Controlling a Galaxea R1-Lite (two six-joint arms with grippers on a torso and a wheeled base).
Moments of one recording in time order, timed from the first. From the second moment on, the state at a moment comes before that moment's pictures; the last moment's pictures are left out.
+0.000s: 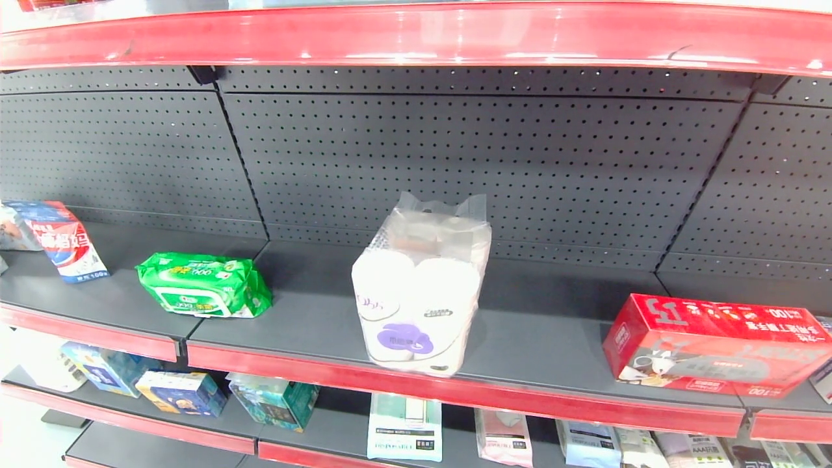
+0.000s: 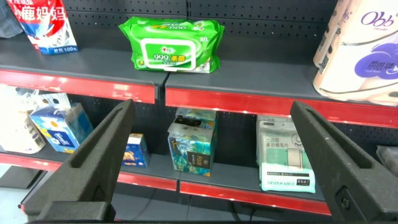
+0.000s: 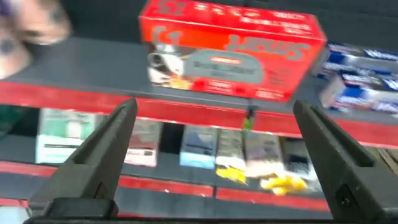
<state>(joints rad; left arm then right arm) 0.00 0.00 0.00 0.00 0.01 0.01 -0.10 0.17 -0.07 0.02 0.03 -0.10</state>
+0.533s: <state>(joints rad) 0.00 0.00 0.00 0.00 0.01 0.01 0.00 0.04 -0.02 0.00 0.00 -0.05</state>
